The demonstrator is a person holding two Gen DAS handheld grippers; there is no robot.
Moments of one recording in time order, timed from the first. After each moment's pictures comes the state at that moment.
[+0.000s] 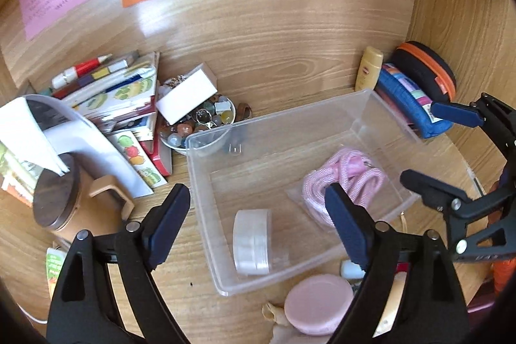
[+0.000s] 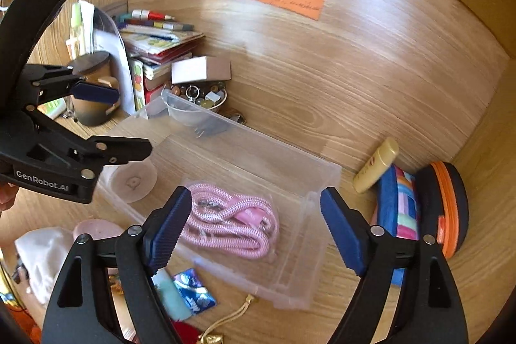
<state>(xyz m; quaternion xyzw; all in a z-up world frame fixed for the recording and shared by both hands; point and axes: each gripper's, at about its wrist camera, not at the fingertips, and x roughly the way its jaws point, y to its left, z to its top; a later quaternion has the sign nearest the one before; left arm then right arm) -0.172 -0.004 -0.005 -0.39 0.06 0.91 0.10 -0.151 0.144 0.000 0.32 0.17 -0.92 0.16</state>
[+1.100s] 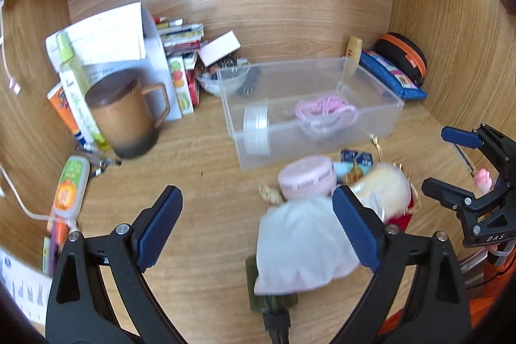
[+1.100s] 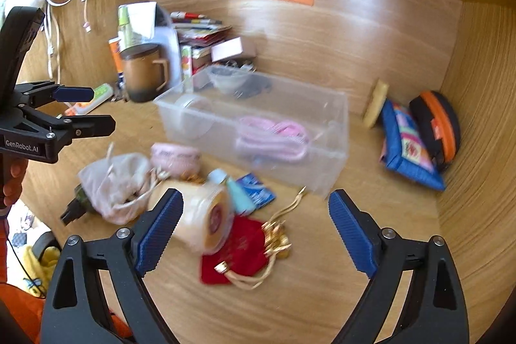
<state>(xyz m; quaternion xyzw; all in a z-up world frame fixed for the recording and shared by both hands) -0.020 -0.035 -0.023 -0.37 0.03 0.93 0.07 -0.017 0.163 -0.039 0.33 0.11 -0.92 0.19</state>
